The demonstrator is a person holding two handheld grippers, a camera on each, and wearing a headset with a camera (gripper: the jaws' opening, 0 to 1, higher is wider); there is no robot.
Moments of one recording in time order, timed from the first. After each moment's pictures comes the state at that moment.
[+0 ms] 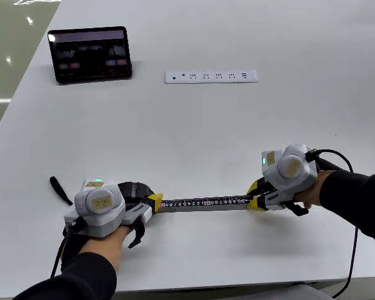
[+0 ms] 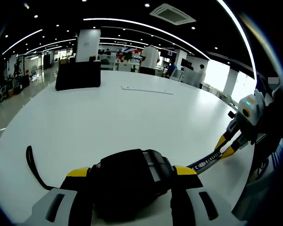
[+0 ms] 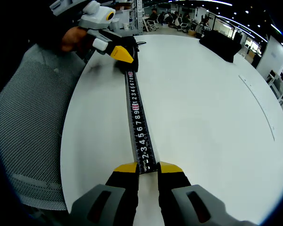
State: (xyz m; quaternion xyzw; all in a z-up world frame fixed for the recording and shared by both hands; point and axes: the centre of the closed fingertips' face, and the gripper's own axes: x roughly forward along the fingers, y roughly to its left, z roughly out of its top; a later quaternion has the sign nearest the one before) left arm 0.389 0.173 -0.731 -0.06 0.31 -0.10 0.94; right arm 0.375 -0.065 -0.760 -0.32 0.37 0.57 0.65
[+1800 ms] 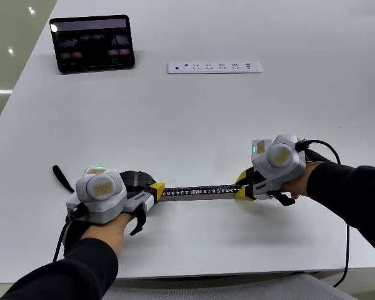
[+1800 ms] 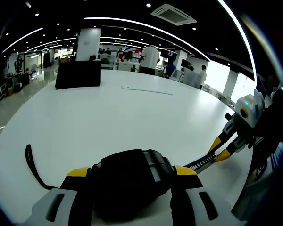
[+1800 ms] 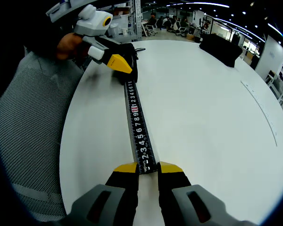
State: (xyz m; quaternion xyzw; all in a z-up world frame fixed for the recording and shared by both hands) left arm 0.389 0.173 -0.731 -0.06 0.31 -0.10 0.94; right arm 0.378 -0.034 -0.761 -0.30 0.36 0.58 0.66
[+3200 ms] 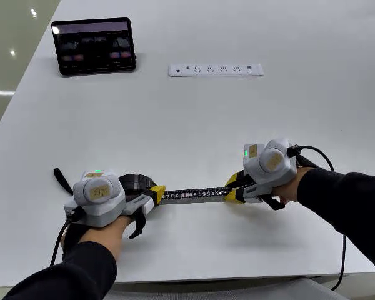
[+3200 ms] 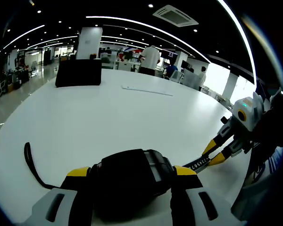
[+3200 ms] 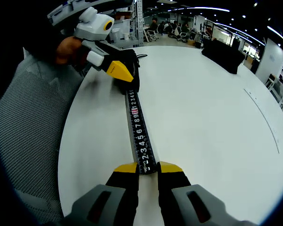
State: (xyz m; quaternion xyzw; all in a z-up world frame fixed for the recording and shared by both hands) left arm 0.388 0.174 -0.731 -0.08 0.31 -0.11 0.94; right arm 0.378 -0.010 -0.759 -0.29 0.34 0.59 0.67
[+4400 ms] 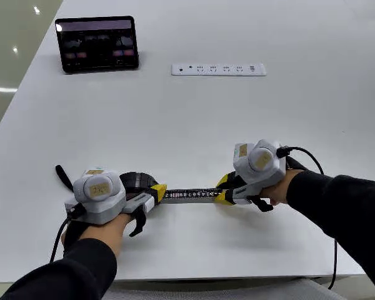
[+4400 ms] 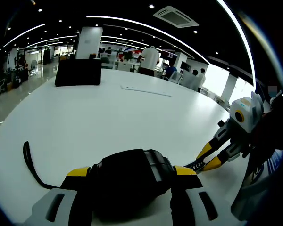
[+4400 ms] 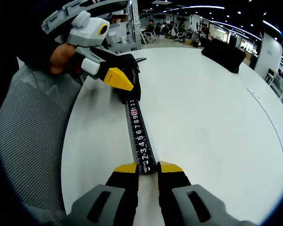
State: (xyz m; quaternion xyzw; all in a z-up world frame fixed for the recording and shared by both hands) left arm 0.389 0.175 -0.731 -0.08 0.31 -0.11 0.94; right arm 0.375 0.016 -0.758 -0.27 0.35 0.59 0.68
